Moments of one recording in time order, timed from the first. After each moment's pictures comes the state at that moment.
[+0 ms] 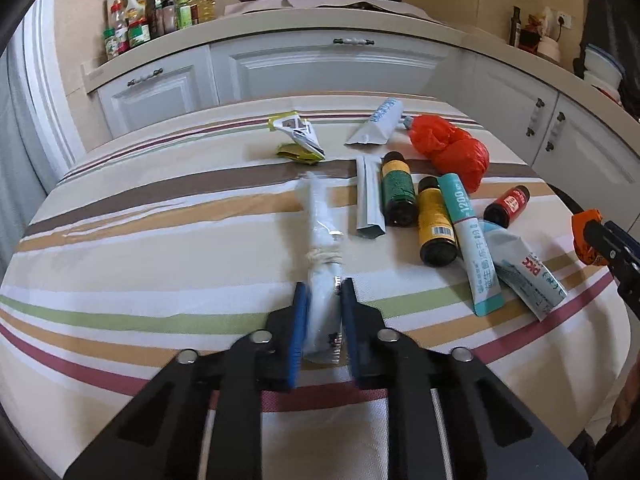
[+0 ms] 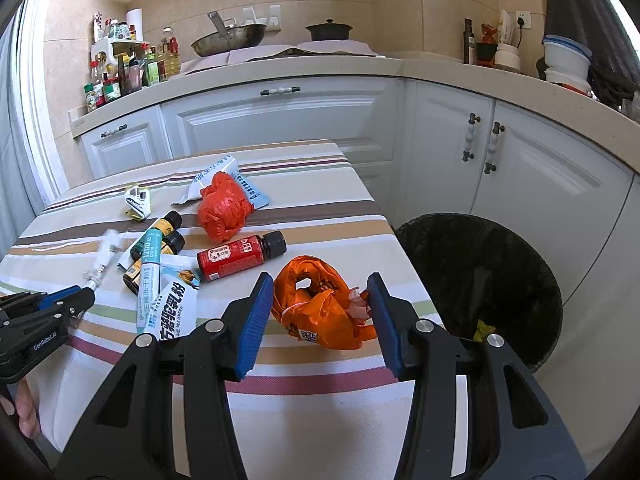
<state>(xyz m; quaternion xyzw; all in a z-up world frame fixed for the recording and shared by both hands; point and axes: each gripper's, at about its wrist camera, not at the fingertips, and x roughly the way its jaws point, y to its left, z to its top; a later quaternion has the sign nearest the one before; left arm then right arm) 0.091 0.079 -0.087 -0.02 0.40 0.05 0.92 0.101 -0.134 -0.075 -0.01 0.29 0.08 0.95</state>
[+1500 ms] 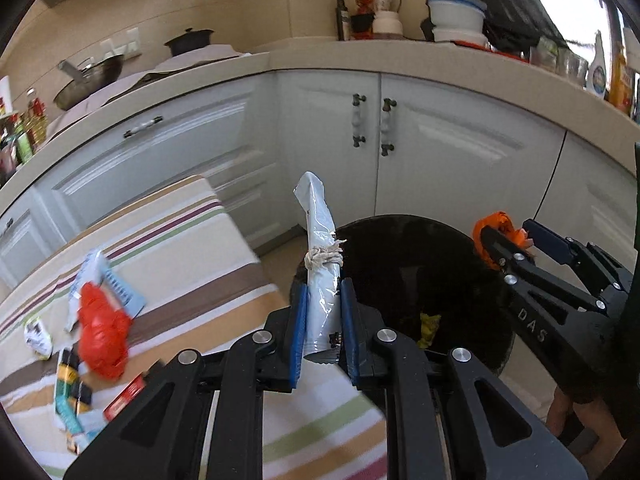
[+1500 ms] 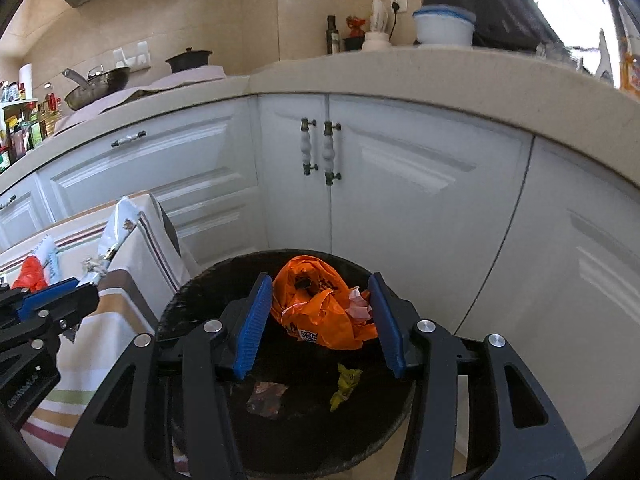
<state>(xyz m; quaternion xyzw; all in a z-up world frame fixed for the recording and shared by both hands) 0.191 -0.180 -0.054 0.09 0.34 -0.15 0.93 0.177 -0.328 -0.083 0.05 0.26 -0.09 0.96</state>
